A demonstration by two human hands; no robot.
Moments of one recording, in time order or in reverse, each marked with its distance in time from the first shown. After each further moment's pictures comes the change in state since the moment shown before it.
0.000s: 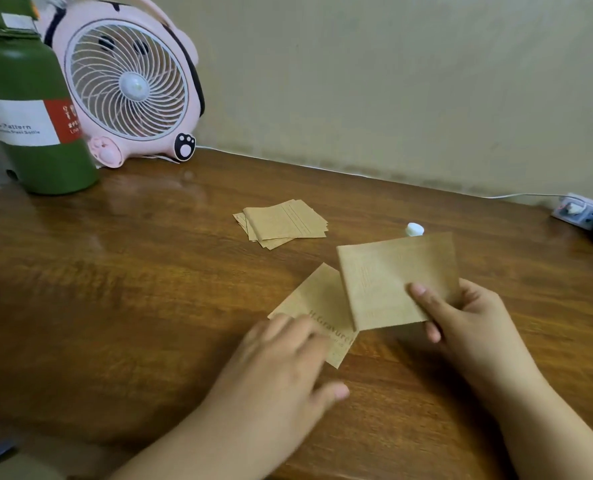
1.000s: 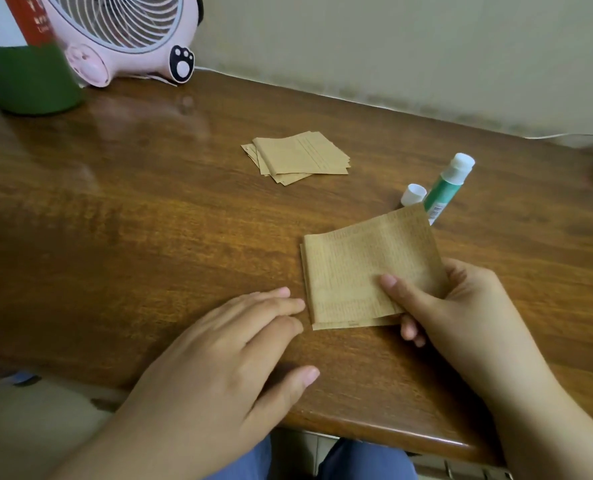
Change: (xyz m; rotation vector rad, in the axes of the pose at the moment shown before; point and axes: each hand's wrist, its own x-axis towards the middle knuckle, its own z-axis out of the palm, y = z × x) left_hand -0.054 -0.031 -0.001 -0.143 -0.013 0.019; right_hand -0.033 -0.002 0.044 -0.196 -0.124 0.044
